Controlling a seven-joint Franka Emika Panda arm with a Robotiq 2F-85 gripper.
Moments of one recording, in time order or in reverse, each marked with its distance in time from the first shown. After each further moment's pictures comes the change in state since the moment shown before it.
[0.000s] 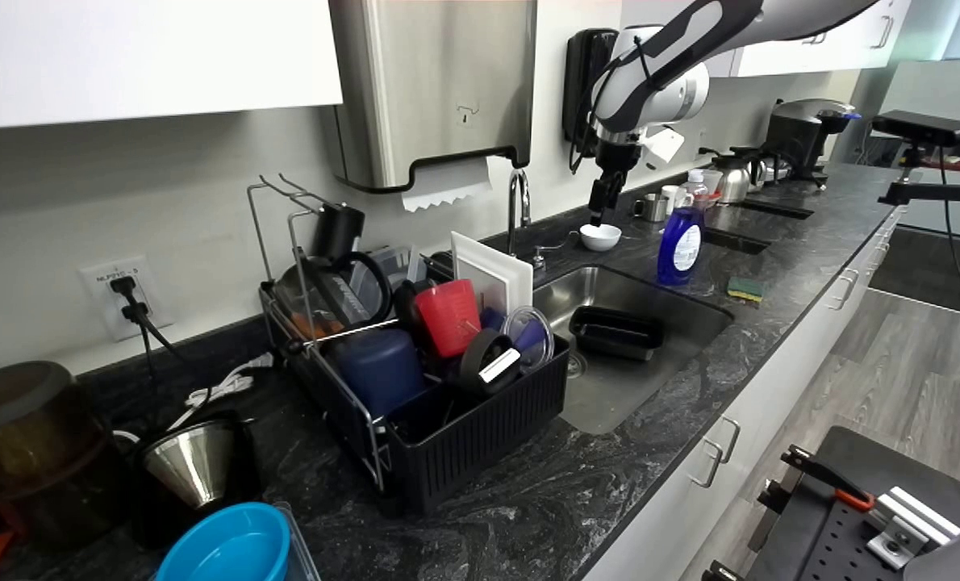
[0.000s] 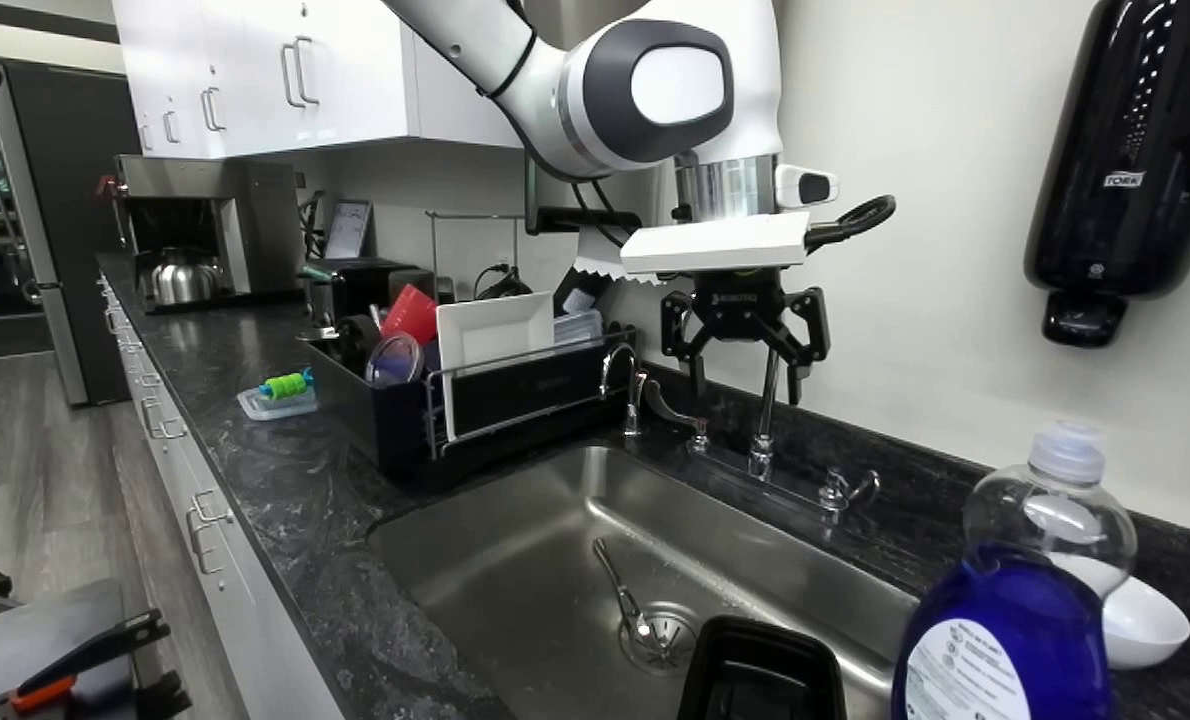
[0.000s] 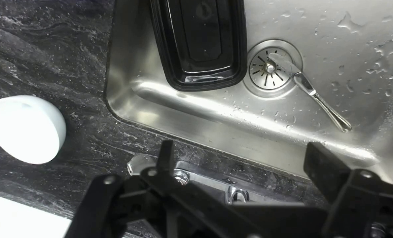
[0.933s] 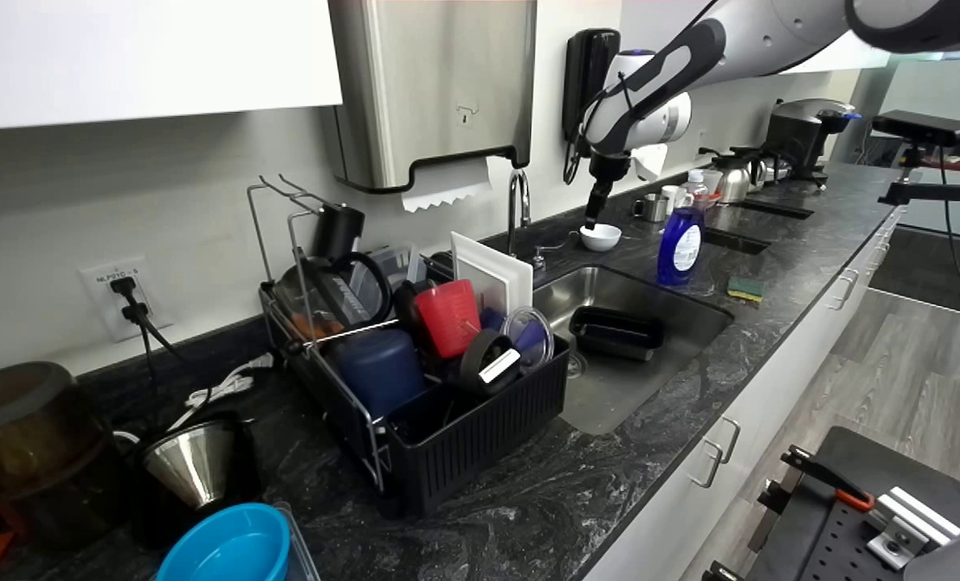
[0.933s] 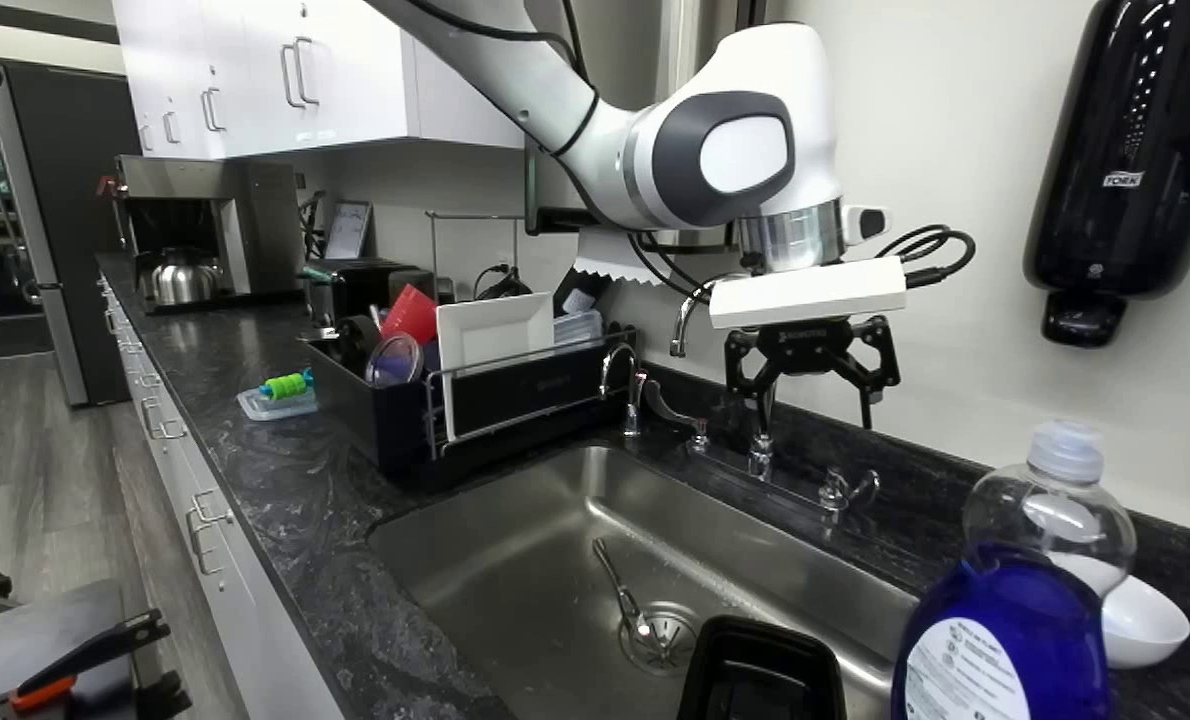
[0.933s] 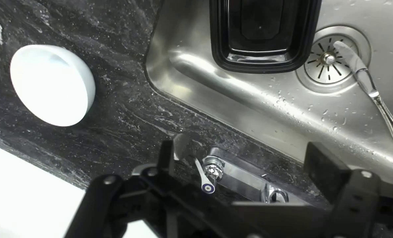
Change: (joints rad) arm -0.056 0.184 0.015 0.176 -0.001 0.101 -0.171
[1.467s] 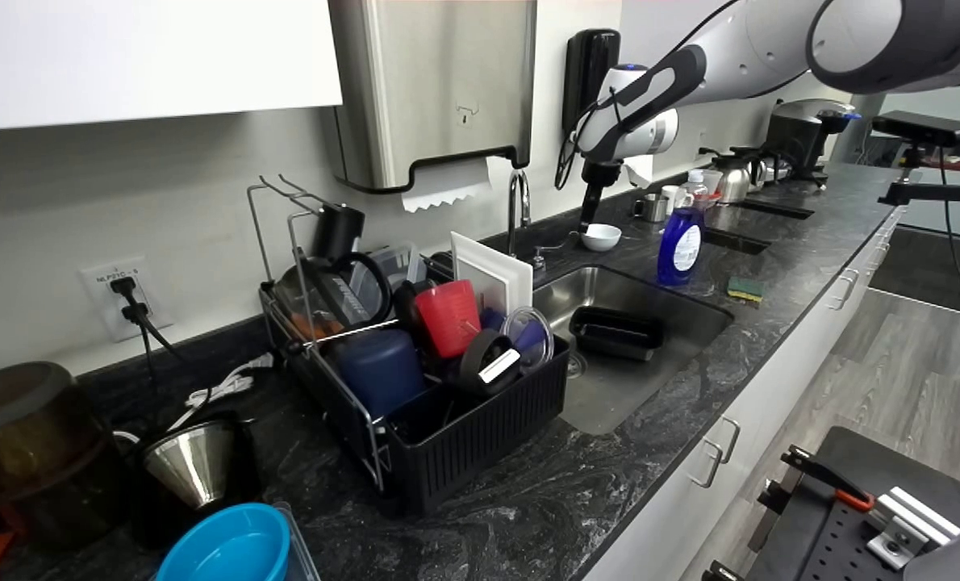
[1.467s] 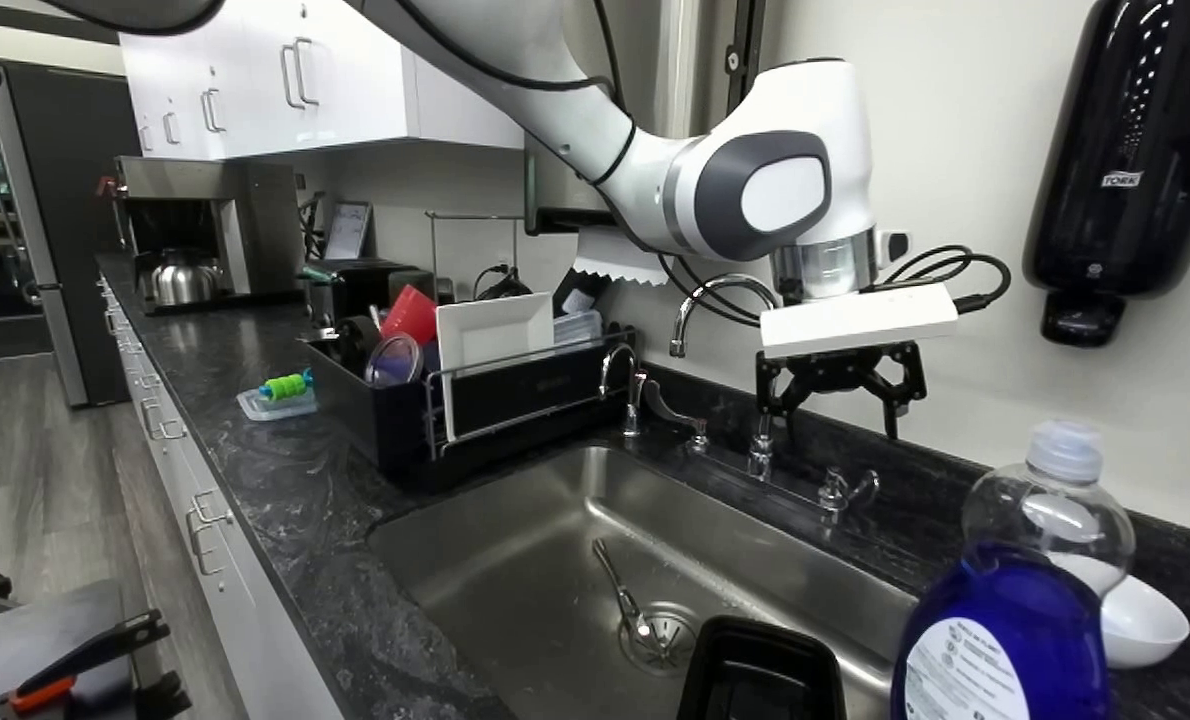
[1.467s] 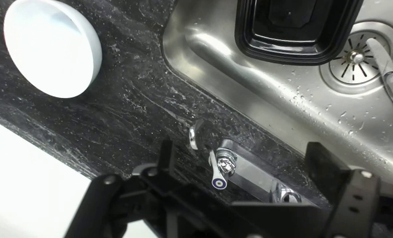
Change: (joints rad) arm -0.065 0.132 0.062 0.161 0.011 -0.003 -0.138
